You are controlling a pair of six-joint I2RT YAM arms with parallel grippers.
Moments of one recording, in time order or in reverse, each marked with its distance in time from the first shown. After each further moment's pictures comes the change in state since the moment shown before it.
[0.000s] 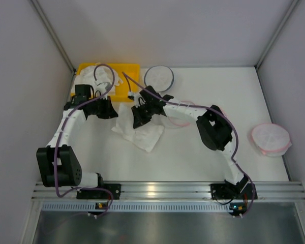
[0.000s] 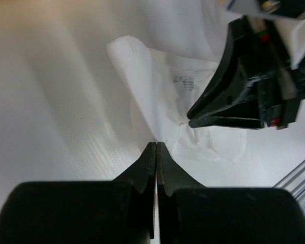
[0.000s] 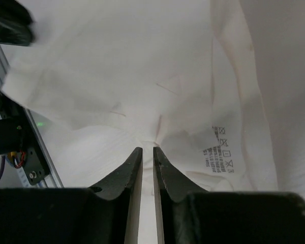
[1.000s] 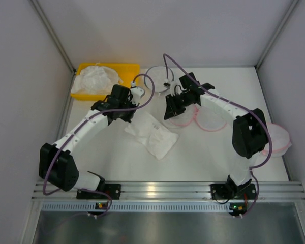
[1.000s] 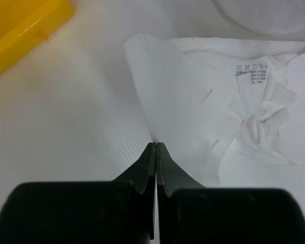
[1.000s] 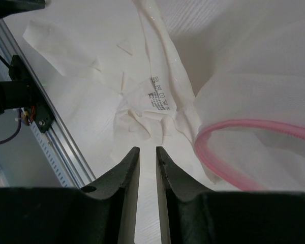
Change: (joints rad) left arm -0.490 0.001 0.061 -0.005 -0.539 0.063; right arm -0.303 -0.394 -0.278 -0.232 -0.126 -0.157
